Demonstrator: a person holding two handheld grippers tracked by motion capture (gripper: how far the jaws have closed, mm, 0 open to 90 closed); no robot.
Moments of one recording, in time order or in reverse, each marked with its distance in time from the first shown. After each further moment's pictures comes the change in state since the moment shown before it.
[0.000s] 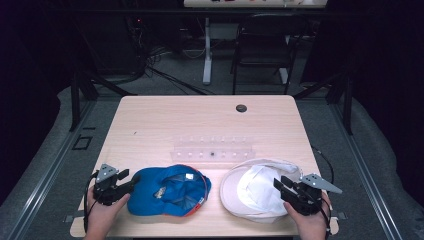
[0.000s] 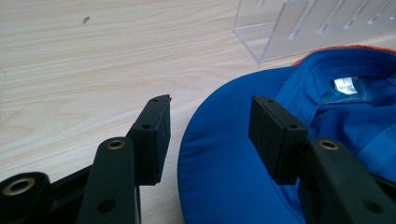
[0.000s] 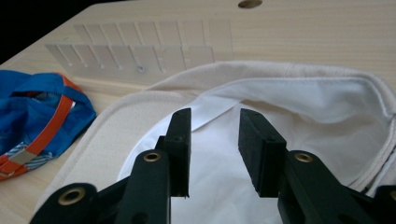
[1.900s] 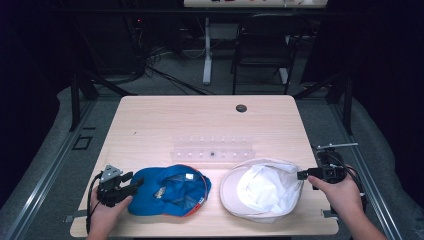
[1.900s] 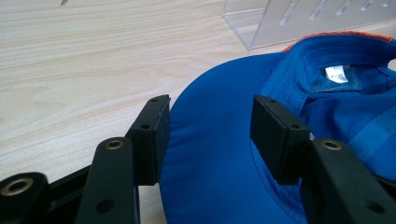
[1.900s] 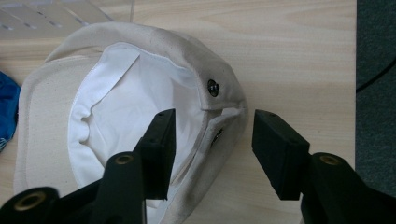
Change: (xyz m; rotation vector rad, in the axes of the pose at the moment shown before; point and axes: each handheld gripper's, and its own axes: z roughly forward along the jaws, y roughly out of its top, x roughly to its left) left arm -0.005 -0.004 0.006 0.039 -0.029 -0.013; right arm -0.062 0.083 -0.003 0.564 -0.176 0.254
